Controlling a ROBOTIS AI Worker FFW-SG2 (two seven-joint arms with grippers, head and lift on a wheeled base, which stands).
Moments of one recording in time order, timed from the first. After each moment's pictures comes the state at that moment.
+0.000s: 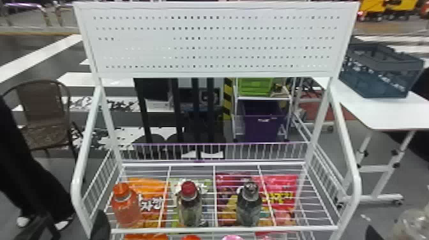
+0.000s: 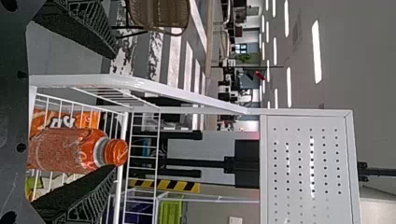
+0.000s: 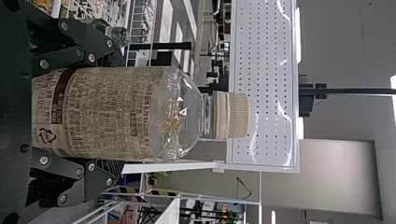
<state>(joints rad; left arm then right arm) 0.71 0.20 0.06 -2.33 0.21 0.15 0.28 0.94 0.00 -0.28 -2.48 -0.18 -0.01 0.38</state>
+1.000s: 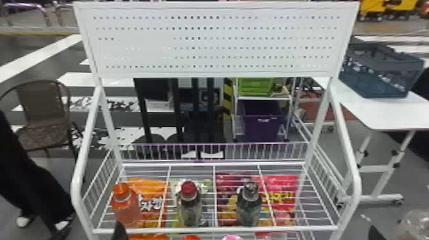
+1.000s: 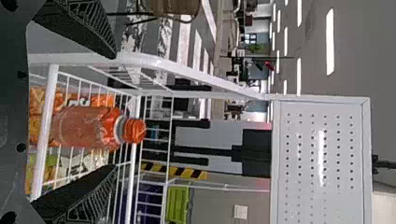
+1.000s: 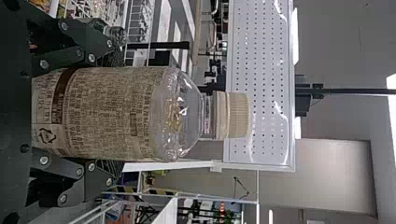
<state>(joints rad) 0.73 0.21 -0.02 -2.29 0.21 0.10 0.27 0.96 0.00 -0.29 -2.48 -0.19 -0.03 0.38</state>
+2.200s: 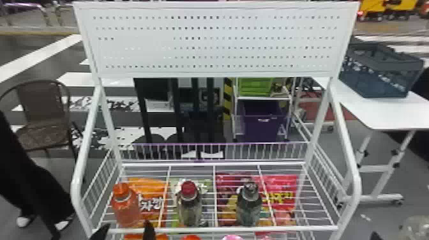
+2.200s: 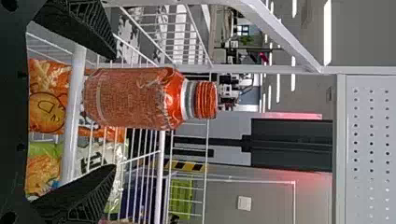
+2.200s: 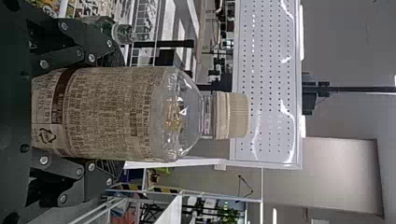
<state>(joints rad) 0.31 0.22 -0.21 -1.55 0.21 -0.30 0.30 0.97 0.00 -0.29 -2.46 -0.19 -0.03 0.38</state>
